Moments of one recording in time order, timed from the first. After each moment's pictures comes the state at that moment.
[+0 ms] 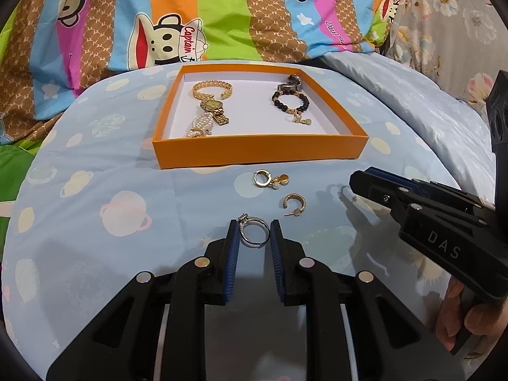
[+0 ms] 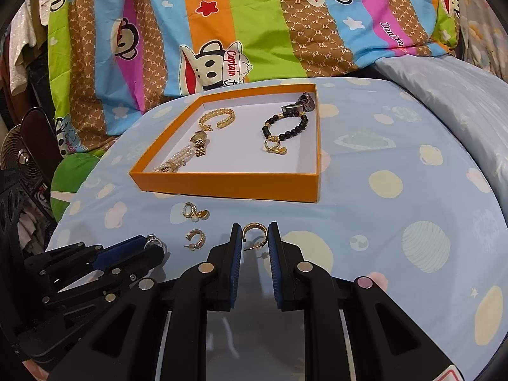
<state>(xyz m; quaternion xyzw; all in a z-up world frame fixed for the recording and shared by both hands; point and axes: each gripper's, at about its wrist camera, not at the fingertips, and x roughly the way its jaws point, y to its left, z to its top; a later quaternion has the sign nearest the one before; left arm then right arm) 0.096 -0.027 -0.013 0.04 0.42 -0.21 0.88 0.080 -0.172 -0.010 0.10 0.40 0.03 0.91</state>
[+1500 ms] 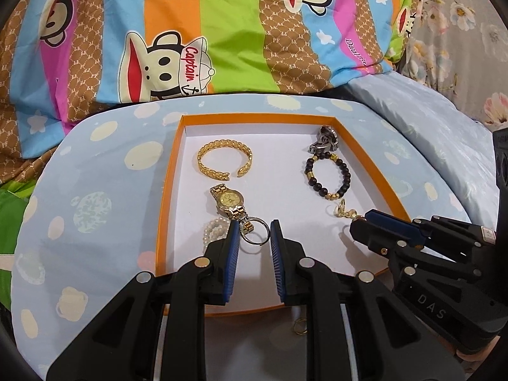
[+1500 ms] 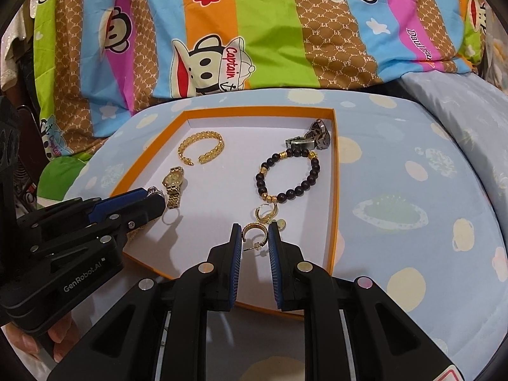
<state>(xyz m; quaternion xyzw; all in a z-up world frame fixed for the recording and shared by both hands) 0.209 -0.049 0.000 0.04 0.40 -0.21 0.89 0.176 -0.181 -0.014 0.06 0.42 0.04 0.91</state>
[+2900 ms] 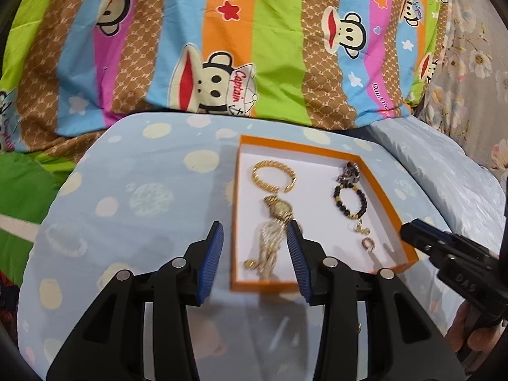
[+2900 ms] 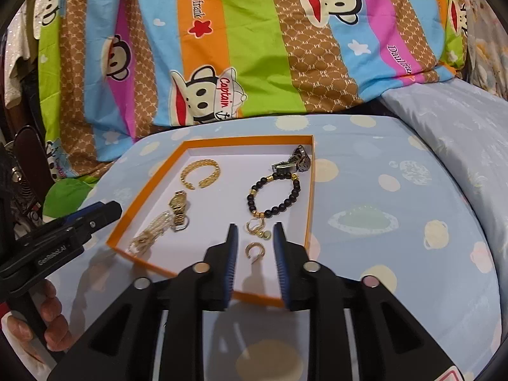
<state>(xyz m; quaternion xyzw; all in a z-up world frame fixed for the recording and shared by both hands) 0.182 0.015 0.021 -0.04 0.36 -0.15 0.92 0.133 -0.191 0.016 0.08 0.36 0.03 0.93</state>
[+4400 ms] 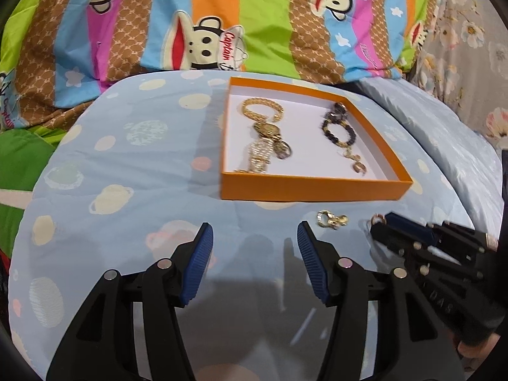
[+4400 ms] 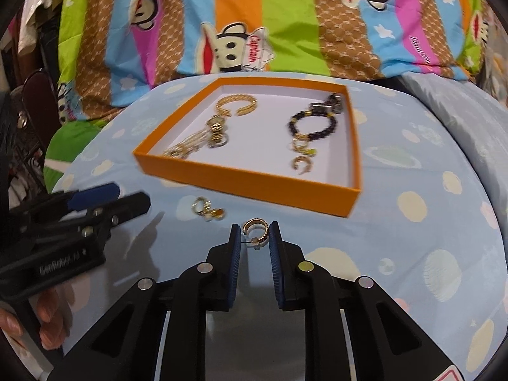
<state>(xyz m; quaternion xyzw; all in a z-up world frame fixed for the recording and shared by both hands) 0.135 0.004 -0.010 0.00 0.41 -0.18 0.89 0.100 -0.151 -0.018 0.03 0.42 0.04 0.91</state>
